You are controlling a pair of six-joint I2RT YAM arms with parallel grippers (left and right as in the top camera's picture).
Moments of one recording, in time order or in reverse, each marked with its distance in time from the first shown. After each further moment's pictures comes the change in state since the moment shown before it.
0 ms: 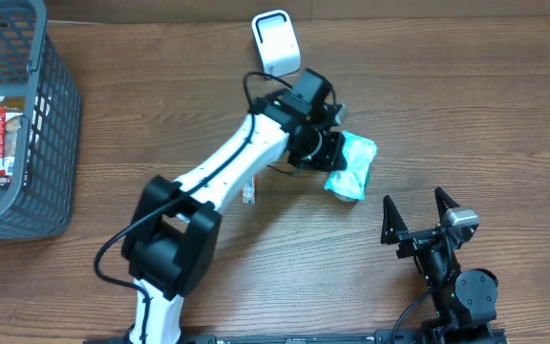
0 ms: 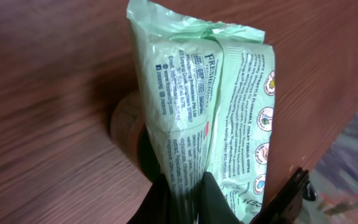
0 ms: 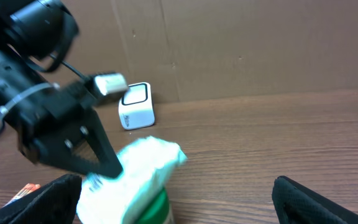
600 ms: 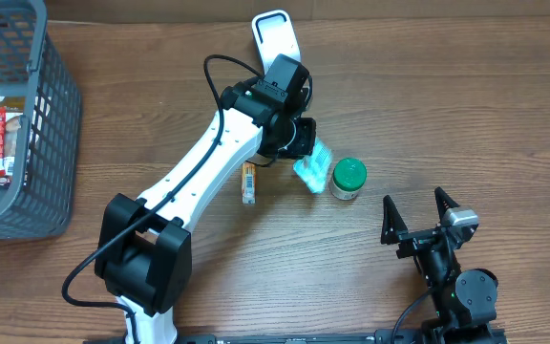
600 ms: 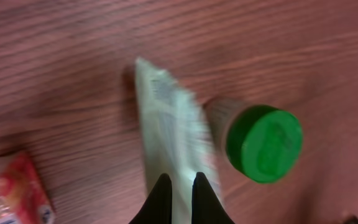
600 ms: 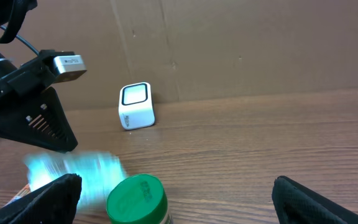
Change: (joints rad) left arm 0.049 -0.111 -0.002 -0.135 -0.292 -0.051; right arm 0.000 0.000 0.000 0.000 0.000 -0.001
